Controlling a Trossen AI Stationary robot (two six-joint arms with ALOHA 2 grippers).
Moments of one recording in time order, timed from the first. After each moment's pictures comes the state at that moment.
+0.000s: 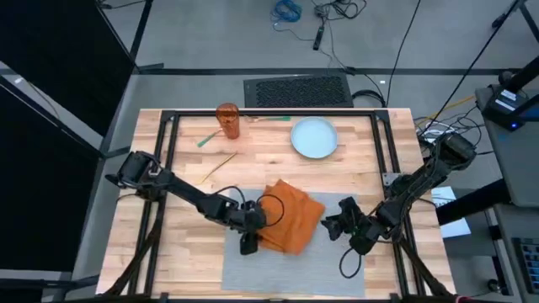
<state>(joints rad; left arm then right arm) -0.35 1.84 0.94 -0.04 0.02 -0.46 0.74 1.37 0.54 -0.15 0.73 1.78</state>
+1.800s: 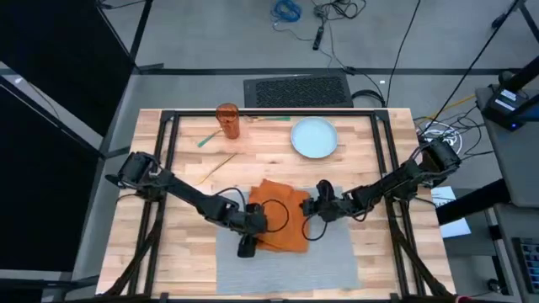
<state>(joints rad) -0.36 1.84 0.97 -0.02 0.03 -0.28 0.35 1.58 0.53 0.27 0.47 1.53</state>
